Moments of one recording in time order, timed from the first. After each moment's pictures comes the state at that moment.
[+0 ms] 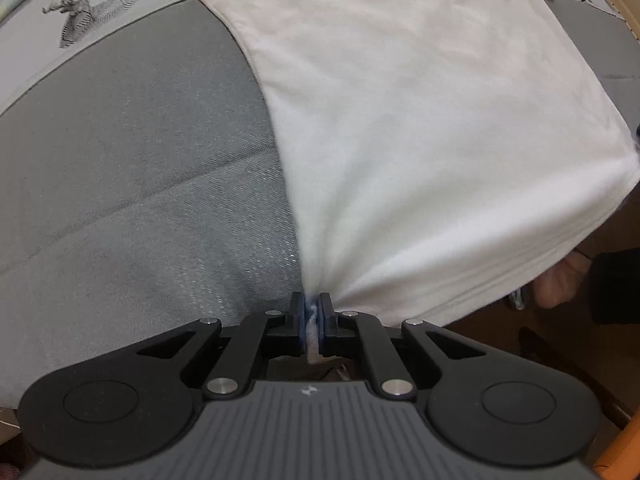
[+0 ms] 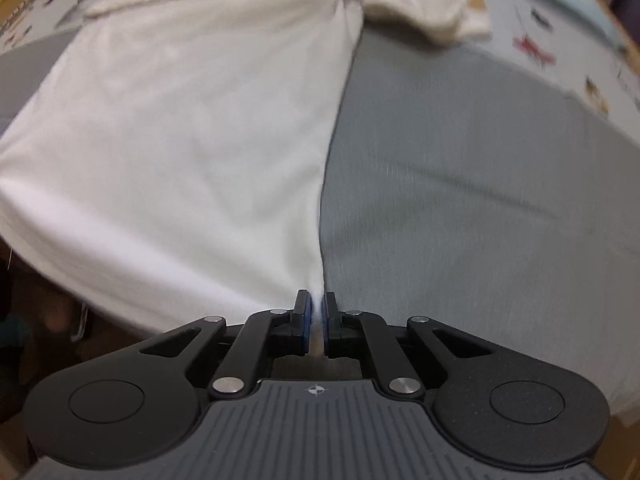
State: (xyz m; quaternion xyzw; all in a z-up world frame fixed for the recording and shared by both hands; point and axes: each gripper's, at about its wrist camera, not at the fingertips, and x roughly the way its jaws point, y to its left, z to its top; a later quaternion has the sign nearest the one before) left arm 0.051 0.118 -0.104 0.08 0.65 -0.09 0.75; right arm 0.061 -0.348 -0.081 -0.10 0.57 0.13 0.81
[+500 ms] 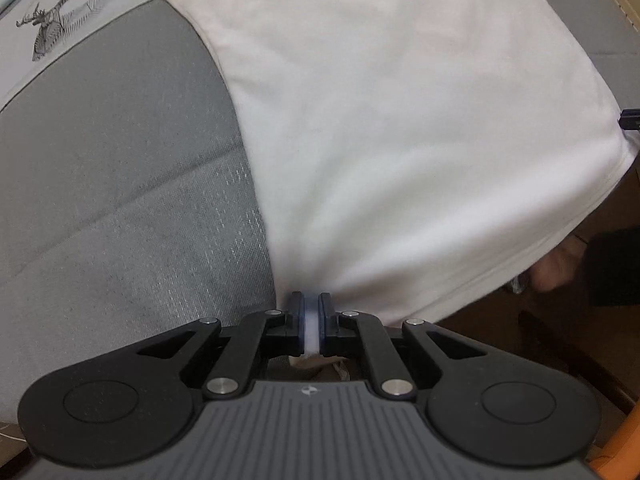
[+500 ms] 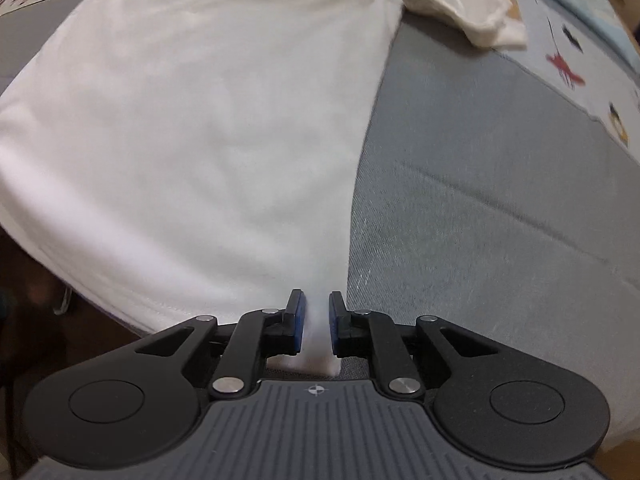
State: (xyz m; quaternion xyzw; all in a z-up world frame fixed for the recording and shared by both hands) left arm 0.055 0.092 -0.116 0.09 0.66 -0.12 0.74; right arm 0.069 -0.327 -0.101 -0.14 0.60 0.15 0.78
